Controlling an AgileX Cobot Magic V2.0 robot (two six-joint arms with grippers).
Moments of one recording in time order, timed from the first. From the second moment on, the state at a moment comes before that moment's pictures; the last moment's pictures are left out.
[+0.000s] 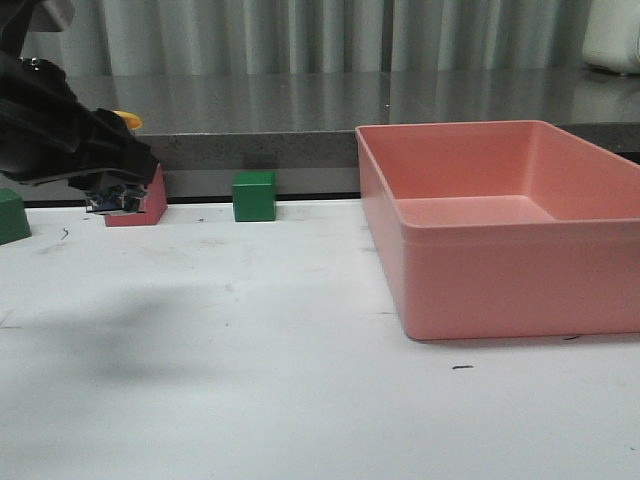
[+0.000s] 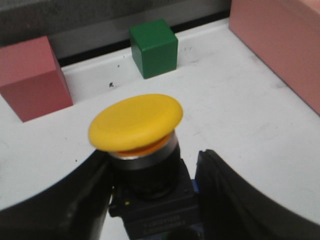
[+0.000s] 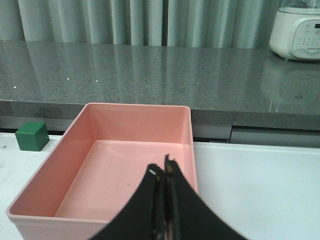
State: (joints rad) left arm -0.36 1.56 -0.69 0.24 -0.33 -0.16; right arm 0.09 0.34 -0.34 -0.14 0.12 0.18
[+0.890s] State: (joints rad) left arm -0.34 1.98 -0.53 0.13 -1.04 0.06; right arm 0.09 0.34 -0.34 -0.14 0.12 0.18
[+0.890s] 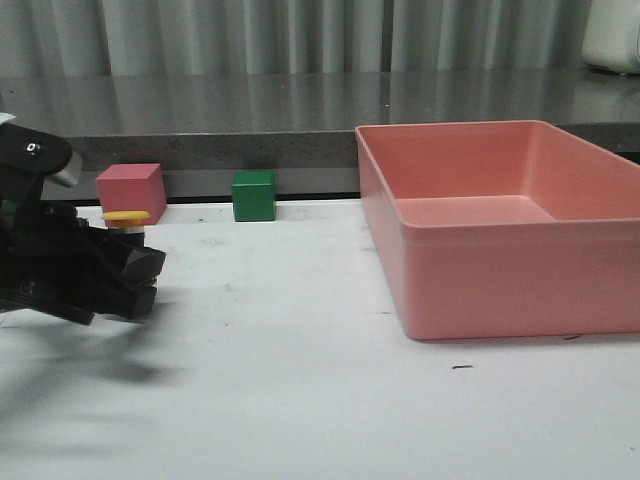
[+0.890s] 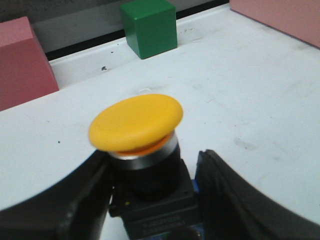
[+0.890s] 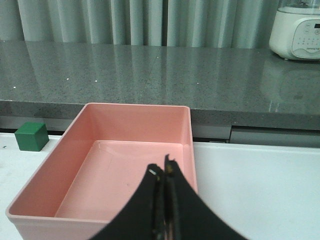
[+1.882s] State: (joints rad) left arm -0.34 2.05 -0.46 0.13 -1.16 0.12; right arm 0.09 0.34 -0.34 -0.14 0.12 0.18
